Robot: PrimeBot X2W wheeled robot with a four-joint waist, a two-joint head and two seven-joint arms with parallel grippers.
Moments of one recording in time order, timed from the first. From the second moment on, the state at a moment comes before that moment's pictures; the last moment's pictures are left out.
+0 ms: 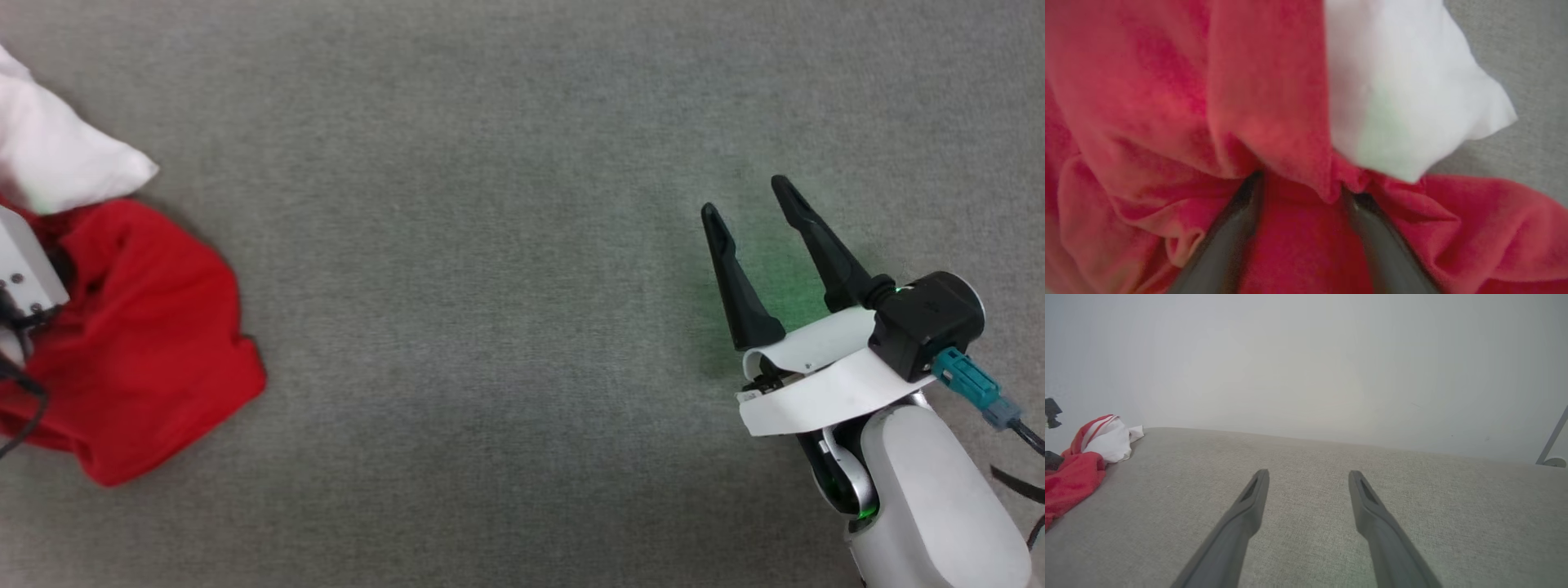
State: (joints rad) left arm -0.93 0.58 -0.11 0.99 -0.69 -0.13 0.59; right arm -0.46 -0.15 0.29 0.16 0.25 0.13 -0.26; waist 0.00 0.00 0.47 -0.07
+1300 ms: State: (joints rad) left arm -0.99 0.41 -0.67 0.25 -0.86 -0.13 0.52; right arm -0.31 -0.06 0.09 0.12 0.30 0.13 -0.26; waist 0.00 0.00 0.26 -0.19
